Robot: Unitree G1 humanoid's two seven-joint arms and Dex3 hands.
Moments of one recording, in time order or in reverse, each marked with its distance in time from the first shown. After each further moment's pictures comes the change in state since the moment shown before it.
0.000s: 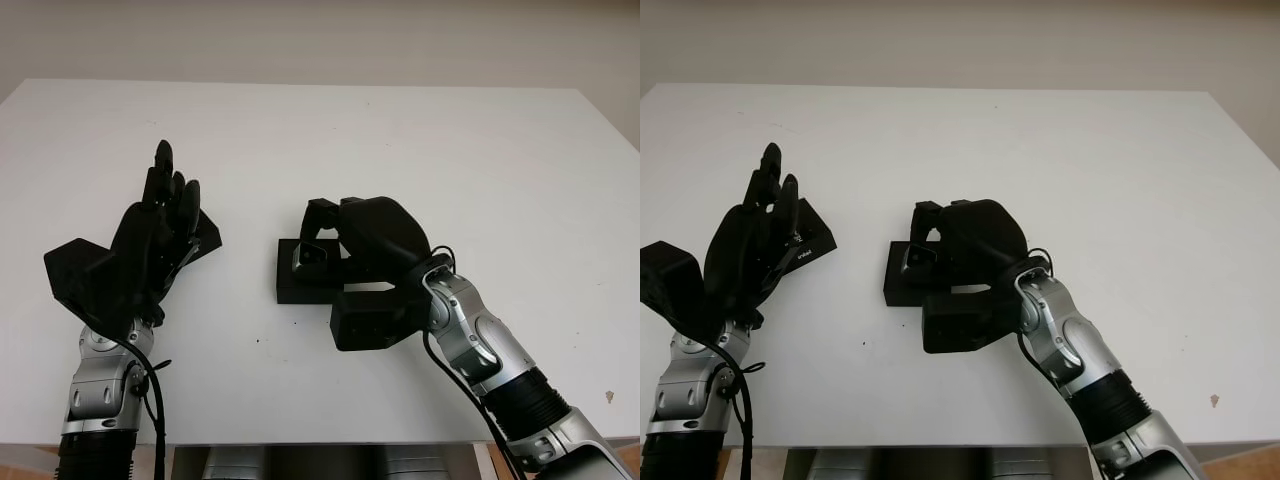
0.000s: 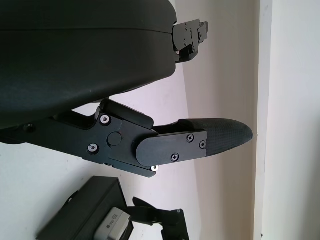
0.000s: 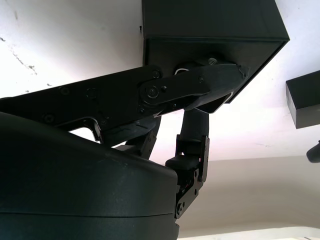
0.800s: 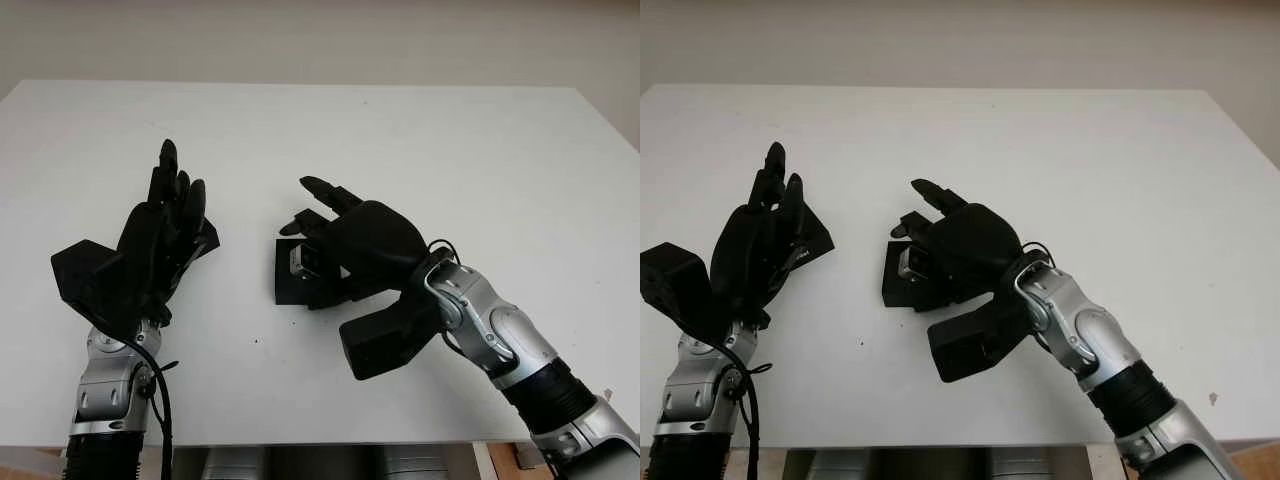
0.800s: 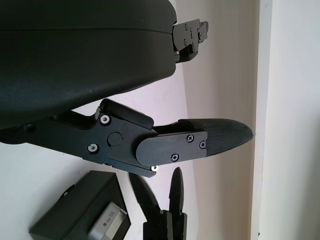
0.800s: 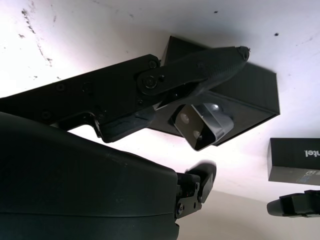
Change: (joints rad) left arm 0.005 -0.024 -0.010 -0.012 0.006 0.005 0.018; right arm -0.016 -0.097 0.036 -0.068 -0.044 -0.111 0.140
